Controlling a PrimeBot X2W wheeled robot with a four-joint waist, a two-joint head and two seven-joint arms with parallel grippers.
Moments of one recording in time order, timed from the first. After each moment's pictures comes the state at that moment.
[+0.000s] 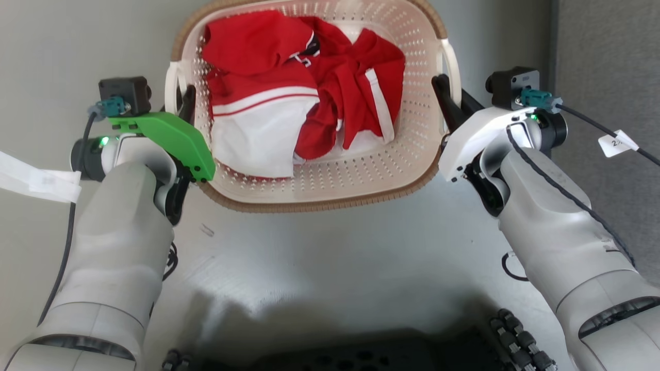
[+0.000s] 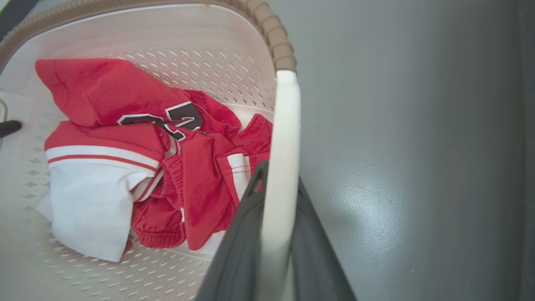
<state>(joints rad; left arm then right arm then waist) -0.92 0.02 -0.36 1.08 -0.49 -0.13 -0.18 -0.84 -0.04 0.41 1.00 0.32 0.13 -0.25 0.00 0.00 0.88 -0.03</state>
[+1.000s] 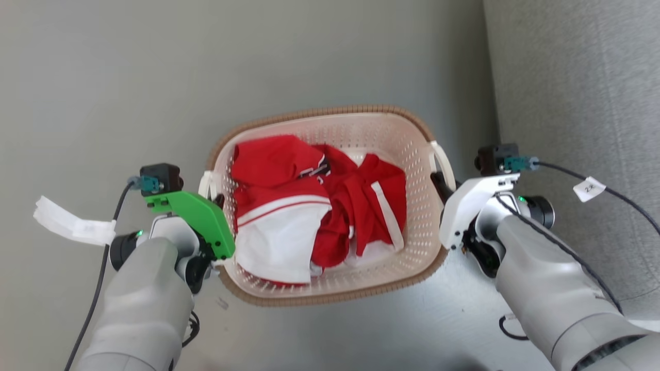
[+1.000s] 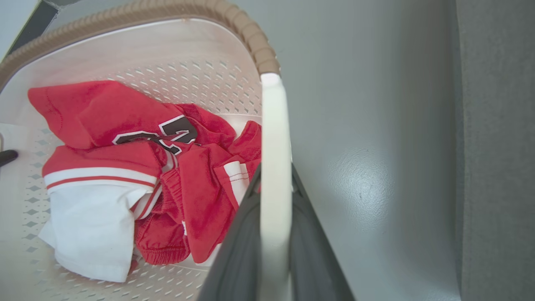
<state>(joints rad) -0.76 -0.02 -0.42 1.18 -0.66 -0.13 0.00 -0.72 -0.02 0.47 1.17 0.48 0.14 -0.12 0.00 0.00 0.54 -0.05</state>
